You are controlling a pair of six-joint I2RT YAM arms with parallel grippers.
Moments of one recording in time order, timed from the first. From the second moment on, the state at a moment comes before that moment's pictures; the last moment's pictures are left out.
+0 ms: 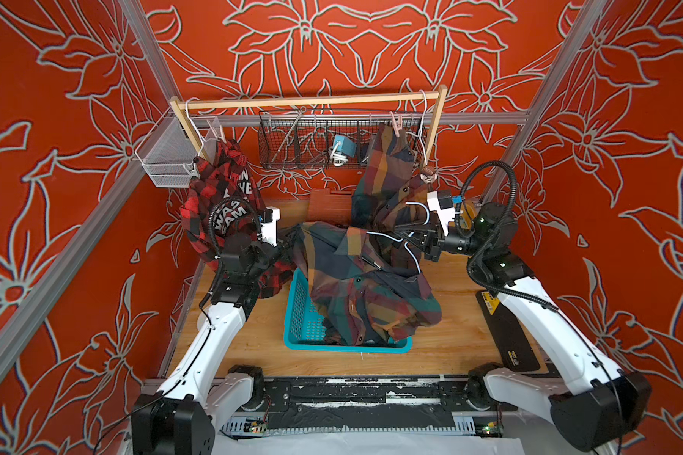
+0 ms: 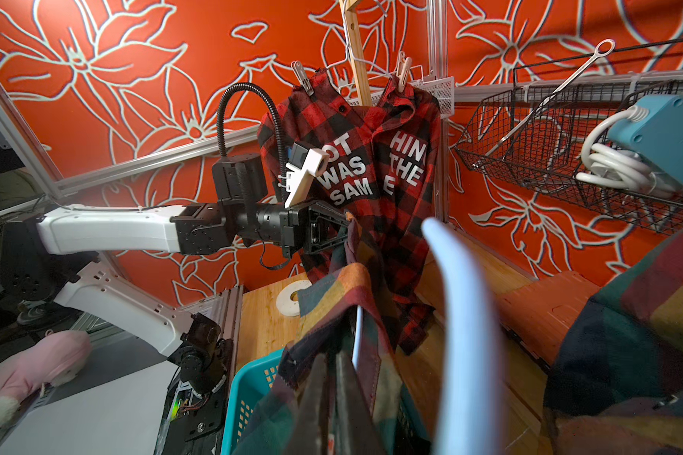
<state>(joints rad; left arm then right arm) -0.04 1.00 0.76 0.17 0.44 -0.22 0.33 1.14 1.10 0.03 -1.05 0.17</state>
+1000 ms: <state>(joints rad) 0.03 1.11 0.85 -0.05 0.30 -0.31 0.29 1.04 1.04 -0.12 -1.09 0.07</state>
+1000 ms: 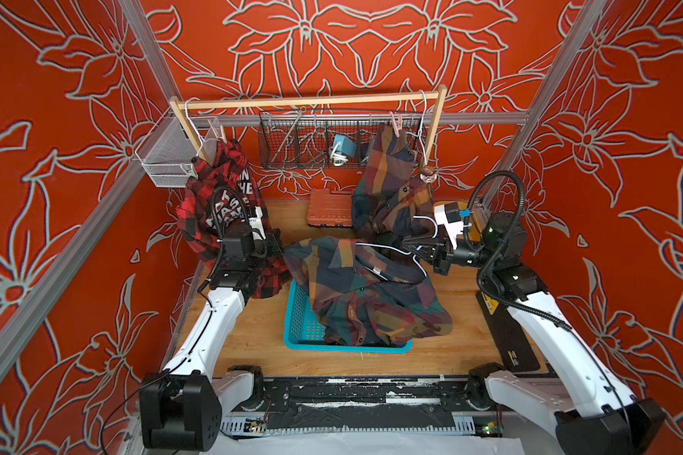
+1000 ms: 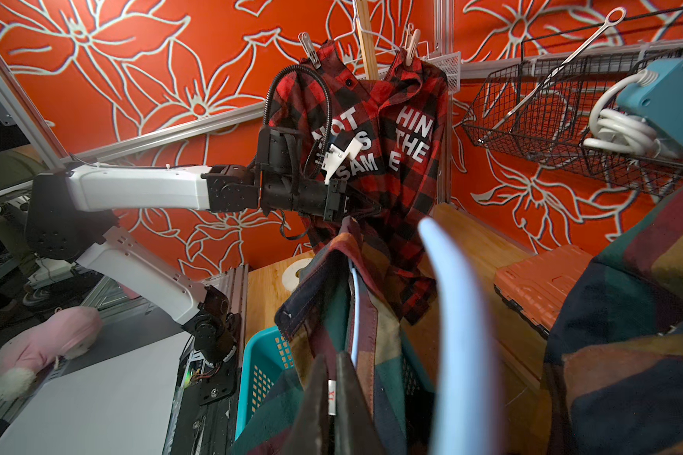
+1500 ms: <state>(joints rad) 0.03 0.95 0.74 0.15 0.81 -0.15 0.23 1.15 1.18 -0.16 -1.25 0.04</state>
